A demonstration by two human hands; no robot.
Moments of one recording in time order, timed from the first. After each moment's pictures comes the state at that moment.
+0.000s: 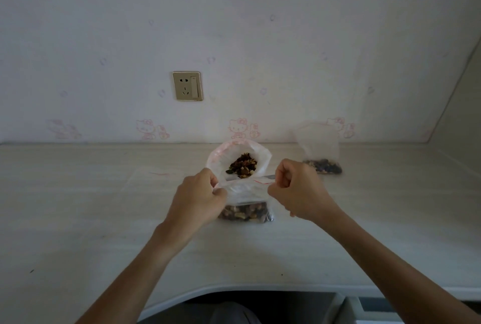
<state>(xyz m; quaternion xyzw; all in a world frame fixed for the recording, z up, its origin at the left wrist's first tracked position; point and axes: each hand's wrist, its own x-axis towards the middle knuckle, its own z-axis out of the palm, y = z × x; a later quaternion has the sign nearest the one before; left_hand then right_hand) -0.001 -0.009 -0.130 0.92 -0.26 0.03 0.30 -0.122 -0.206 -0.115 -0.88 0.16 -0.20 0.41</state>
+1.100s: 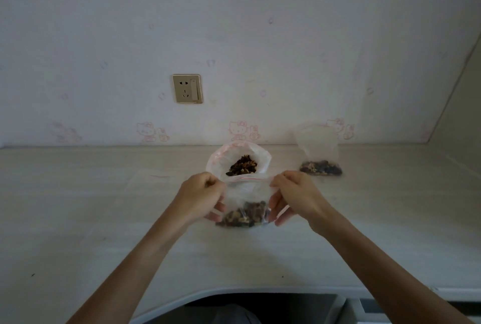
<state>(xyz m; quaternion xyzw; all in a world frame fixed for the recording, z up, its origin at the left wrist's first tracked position) -0.003 -0.008 -0.116 0.81 -0.18 -0.17 0.53 -0.120 -0.199 -0.119 -0.76 0.19 -0.11 0.61</state>
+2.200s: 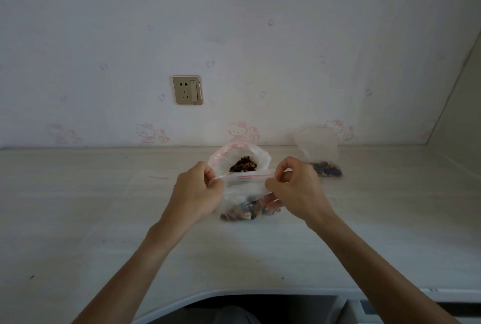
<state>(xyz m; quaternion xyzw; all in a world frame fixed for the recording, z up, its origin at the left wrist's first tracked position) 0.003 -0.007 -0.117 0.85 -0.24 0.02 0.46 -0.119 -0.189 -0.108 -0.78 0.19 -0.24 0.55</state>
